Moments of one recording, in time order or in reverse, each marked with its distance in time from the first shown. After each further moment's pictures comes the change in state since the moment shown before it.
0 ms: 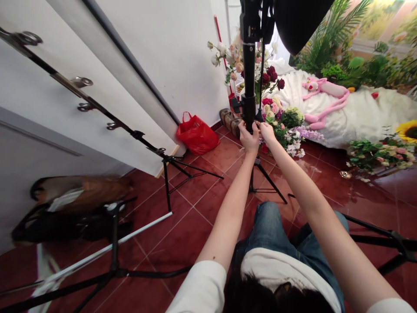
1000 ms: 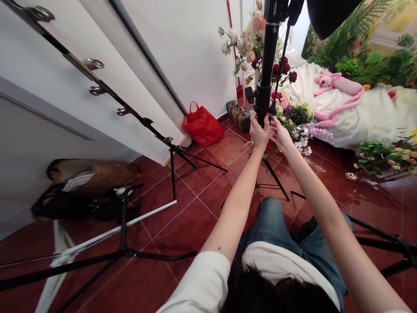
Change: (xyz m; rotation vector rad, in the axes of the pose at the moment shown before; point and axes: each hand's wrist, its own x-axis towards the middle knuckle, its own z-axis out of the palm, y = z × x) left_hand 0.001 0.000 -0.001 -0.038 -0.030 0.040; right_hand -0.039 0.007 -0.021 0.245 -0.068 0.149
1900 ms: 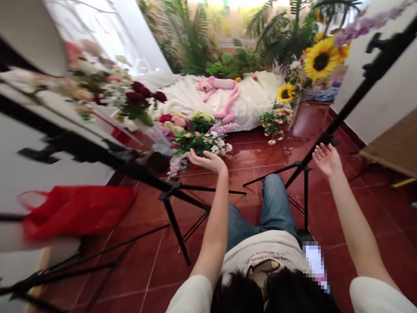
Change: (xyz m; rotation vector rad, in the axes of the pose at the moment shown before) left_hand -0.194 0.123 0.087 0.059 -0.133 -0.239; right_hand -0.415 -0.060 -0.405 0.244 1.055 -0.286
